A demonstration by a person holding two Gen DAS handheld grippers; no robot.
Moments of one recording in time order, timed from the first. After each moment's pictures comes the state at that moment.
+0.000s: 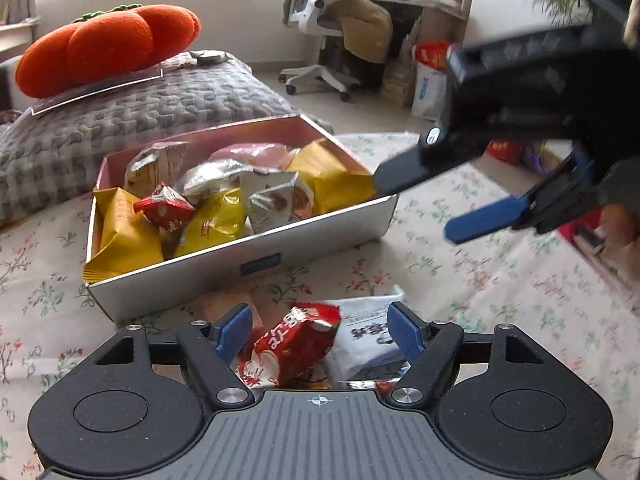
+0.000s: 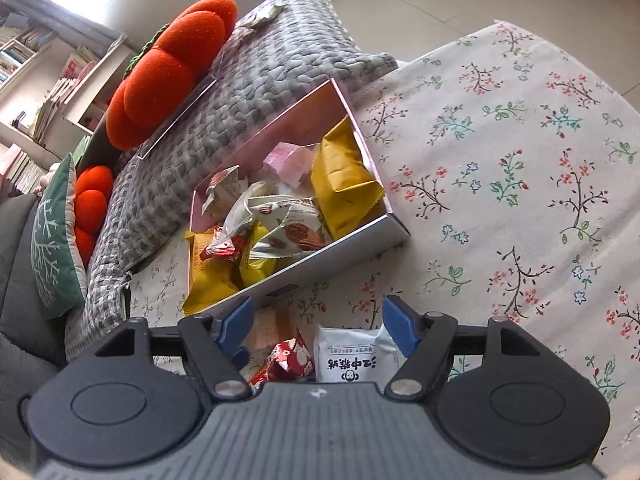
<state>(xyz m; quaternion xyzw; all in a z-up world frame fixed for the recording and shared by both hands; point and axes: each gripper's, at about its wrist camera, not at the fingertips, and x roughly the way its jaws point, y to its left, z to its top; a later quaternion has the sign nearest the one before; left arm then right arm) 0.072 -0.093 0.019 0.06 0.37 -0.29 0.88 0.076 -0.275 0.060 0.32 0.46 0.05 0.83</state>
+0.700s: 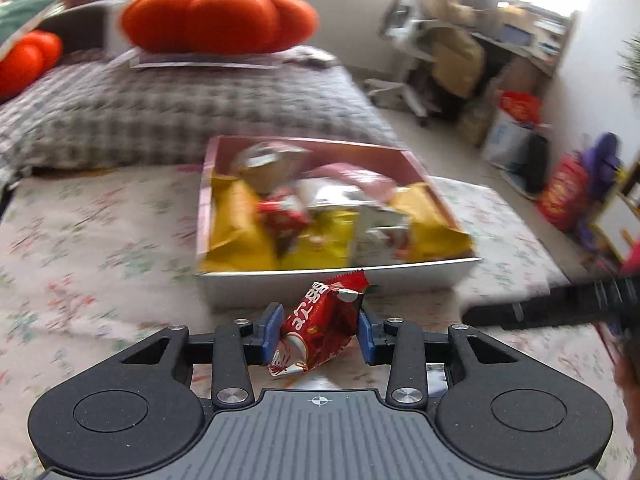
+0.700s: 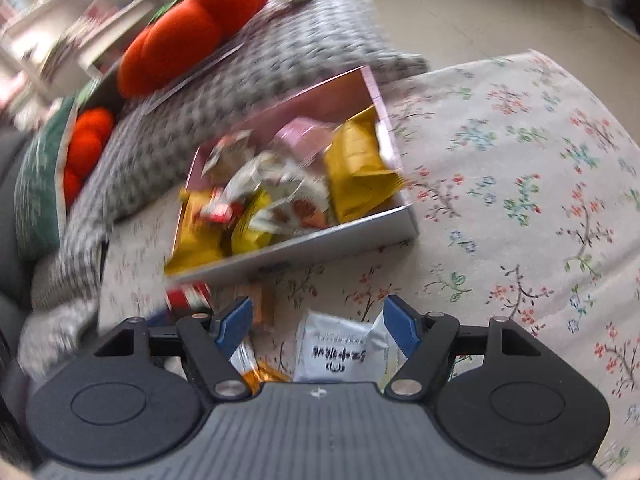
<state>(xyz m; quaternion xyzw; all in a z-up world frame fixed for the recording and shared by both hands) 0.096 -0.030 0.048 -0.05 0.40 -0.18 0.90 0.079 -0.245 0.058 0.21 0.48 0.07 0.85</state>
